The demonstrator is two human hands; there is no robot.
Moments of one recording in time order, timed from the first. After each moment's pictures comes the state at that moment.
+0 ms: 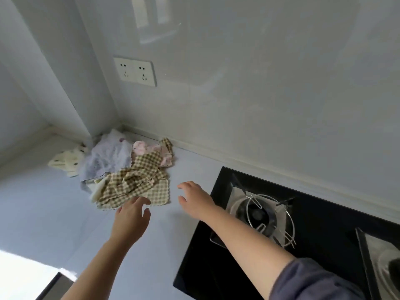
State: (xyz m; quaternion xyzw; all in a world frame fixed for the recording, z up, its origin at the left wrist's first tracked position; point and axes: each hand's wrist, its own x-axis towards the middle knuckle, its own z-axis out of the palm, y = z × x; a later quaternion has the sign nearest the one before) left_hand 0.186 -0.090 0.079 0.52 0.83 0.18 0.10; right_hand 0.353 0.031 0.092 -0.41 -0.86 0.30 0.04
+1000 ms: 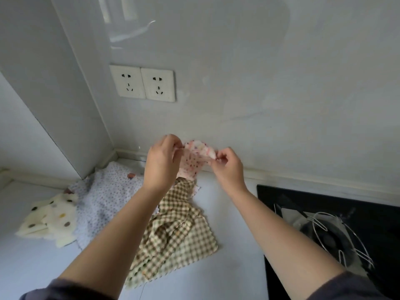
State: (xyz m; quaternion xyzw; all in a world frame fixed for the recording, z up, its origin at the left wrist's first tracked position) left_hand 0.036 0.136 0.149 0.68 0.58 0.45 0.02; right_hand 0.212 0.156 0.122 -0.57 -0.59 0.31 0.48
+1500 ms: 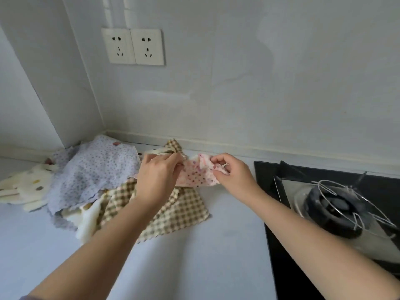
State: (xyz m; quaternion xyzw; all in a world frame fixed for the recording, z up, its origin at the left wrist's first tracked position) left_hand 0.064 0.066 0.016 0.73 0.56 0.35 -0.17; right_hand 0.276 0.089 0.018 -0.47 -0.72 0.29 0.42
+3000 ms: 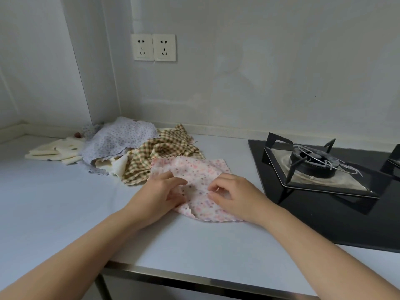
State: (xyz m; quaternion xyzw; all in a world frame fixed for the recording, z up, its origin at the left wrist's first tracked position) left_hand 0.035 -0.103 -0.048 0.82 0.49 0.28 0.02; right_hand 0.278 -0.091 -0.037 -0.44 -0.85 0.14 0.23
